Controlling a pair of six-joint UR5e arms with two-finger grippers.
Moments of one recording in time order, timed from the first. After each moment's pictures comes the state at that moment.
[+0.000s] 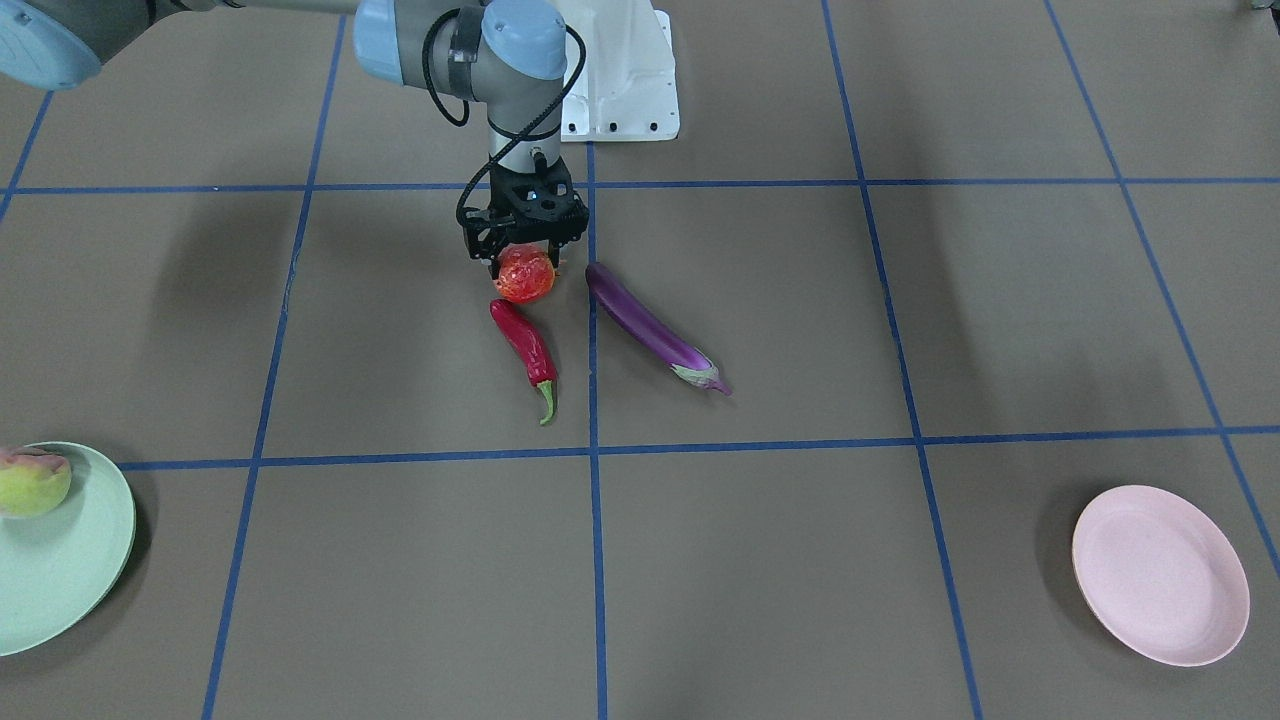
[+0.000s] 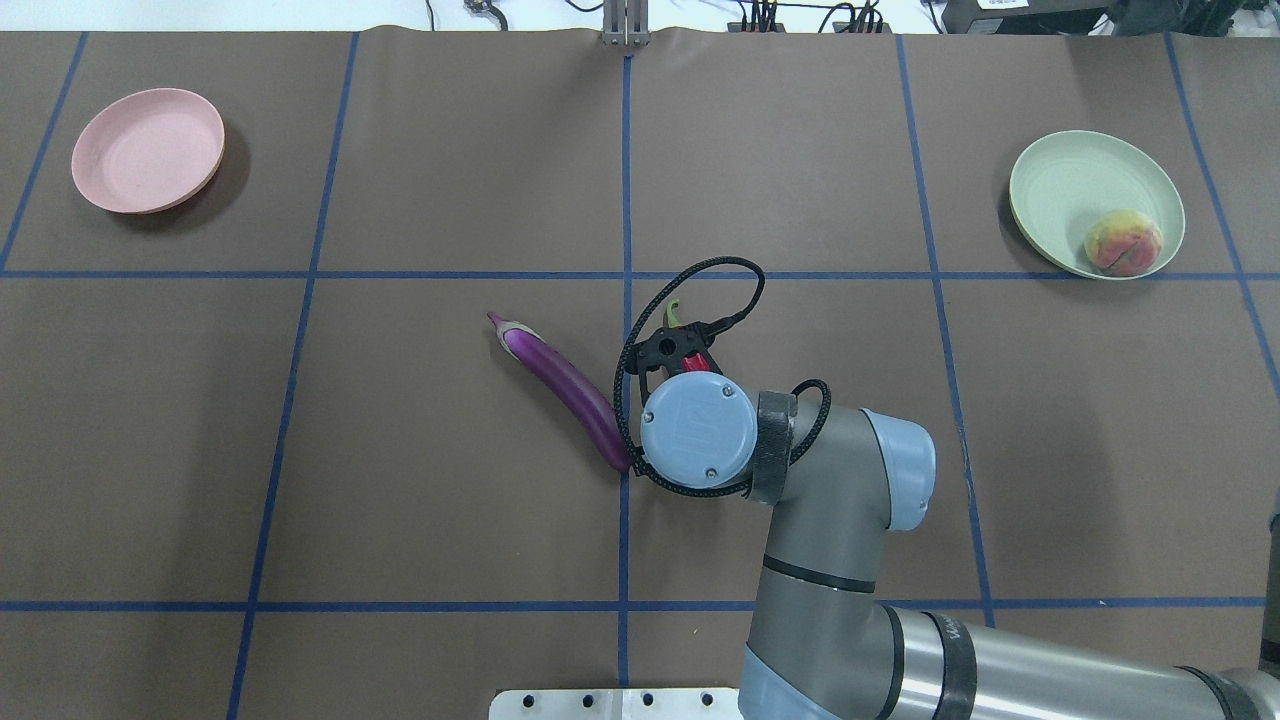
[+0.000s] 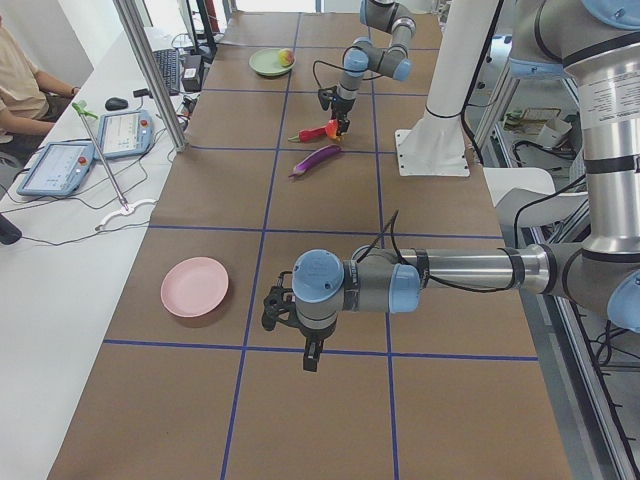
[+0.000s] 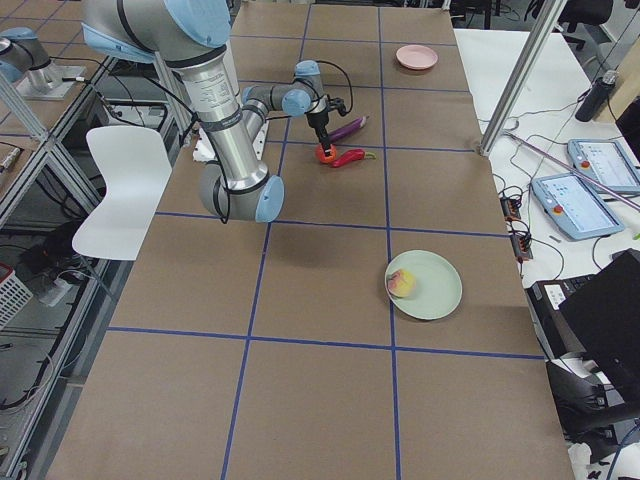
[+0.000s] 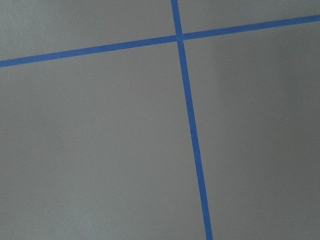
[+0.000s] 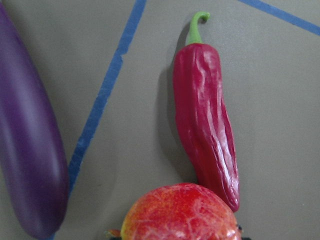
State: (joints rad) left arm -1.61 -1.35 -1.77 -1.60 -2.38 0.17; right arm 0.35 -0.93 1.75 -1.70 1.58 1.00
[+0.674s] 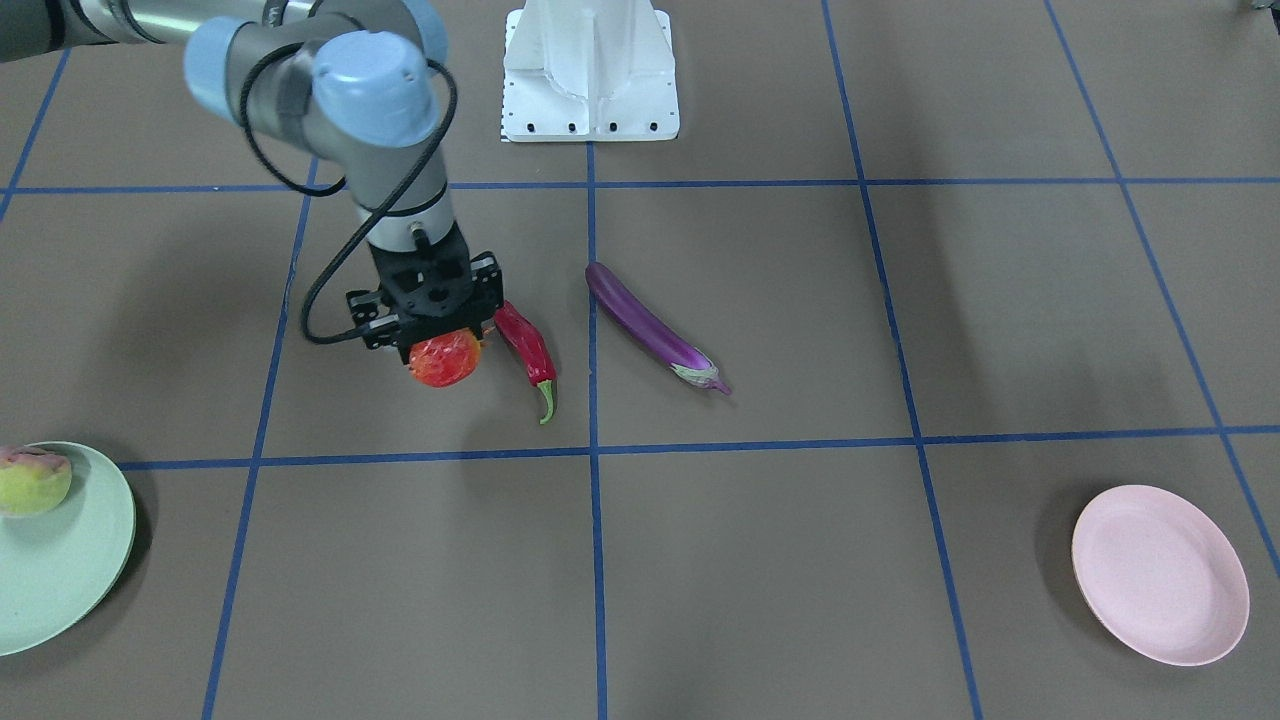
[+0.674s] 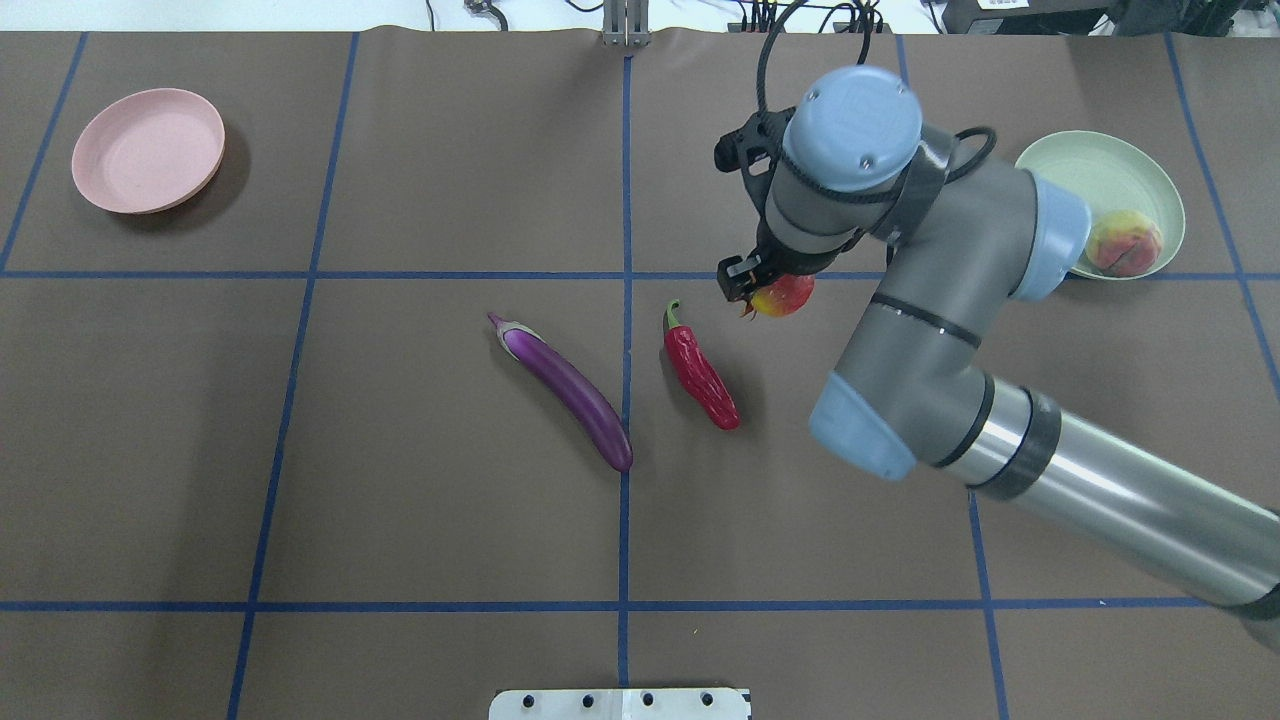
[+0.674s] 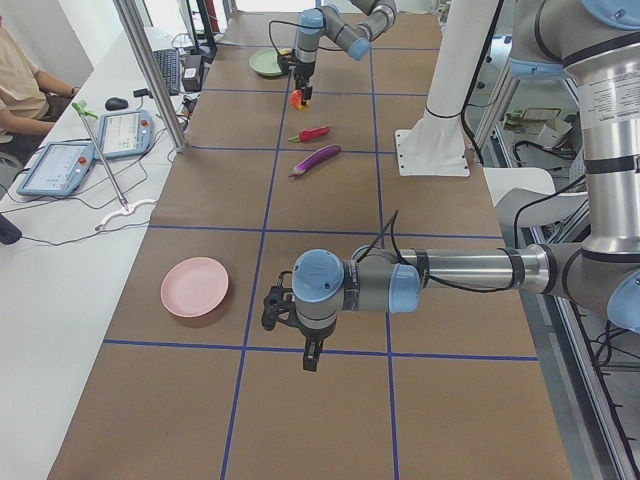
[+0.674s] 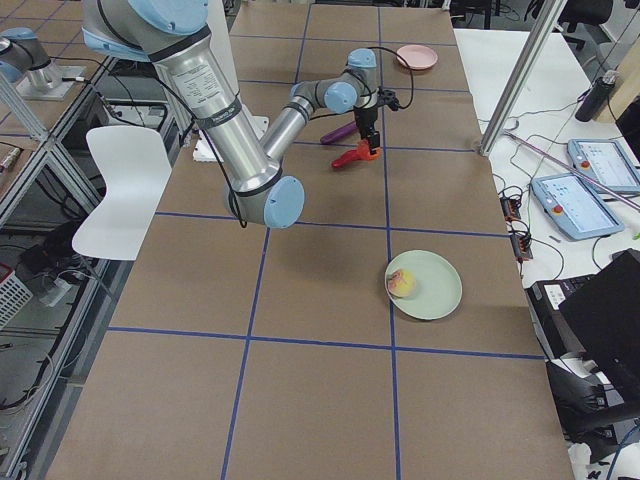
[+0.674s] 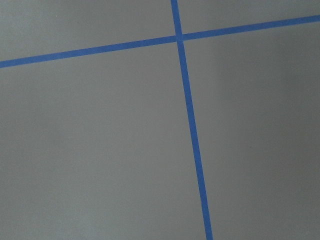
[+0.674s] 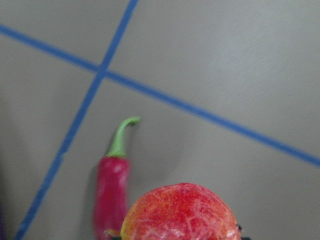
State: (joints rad) left arm -1.61 -1.35 -1.77 -1.60 -2.38 0.17; right arm 0.77 -0.92 1.65 -1.62 1.94 0.58
